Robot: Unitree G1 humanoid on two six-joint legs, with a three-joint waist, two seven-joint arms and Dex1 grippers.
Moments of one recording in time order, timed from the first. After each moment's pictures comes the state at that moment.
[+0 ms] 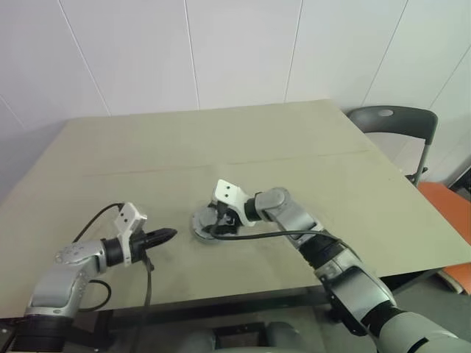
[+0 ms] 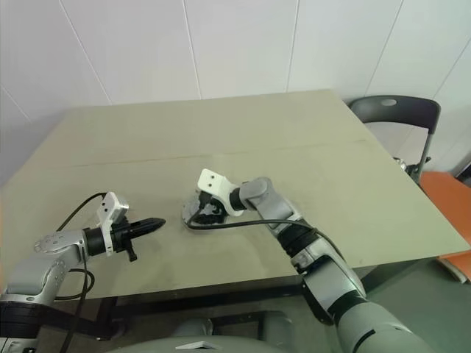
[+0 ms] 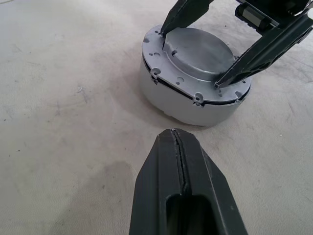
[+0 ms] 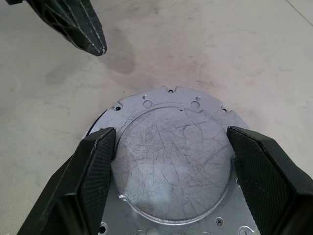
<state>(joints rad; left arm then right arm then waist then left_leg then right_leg) 0.00 0.66 0.11 -0.05 -0.44 0.43 -0.98 -0.72 -0.19 0.49 0.38 -0.01 0.42 0.95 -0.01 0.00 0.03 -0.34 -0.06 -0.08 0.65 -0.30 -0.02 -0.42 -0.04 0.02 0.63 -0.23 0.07</state>
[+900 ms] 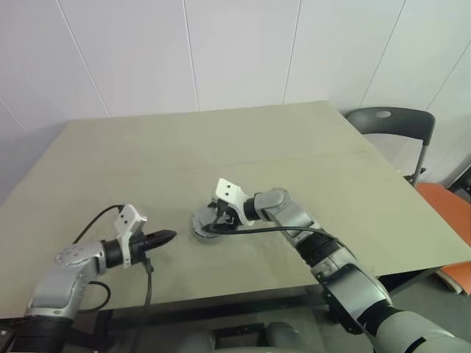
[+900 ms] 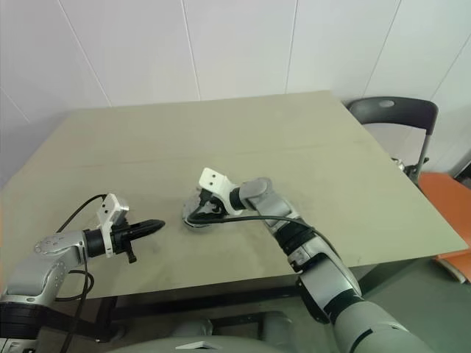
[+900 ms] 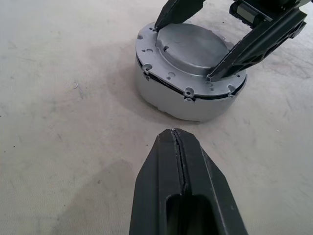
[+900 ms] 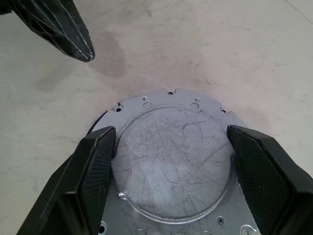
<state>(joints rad) 0.00 0.66 0.10 -0.04 -0.44 0.42 -0.99 -0.73 -0.15 0.44 0.47 0.01 0.39 0.95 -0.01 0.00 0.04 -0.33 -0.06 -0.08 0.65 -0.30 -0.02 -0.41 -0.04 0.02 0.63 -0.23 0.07</state>
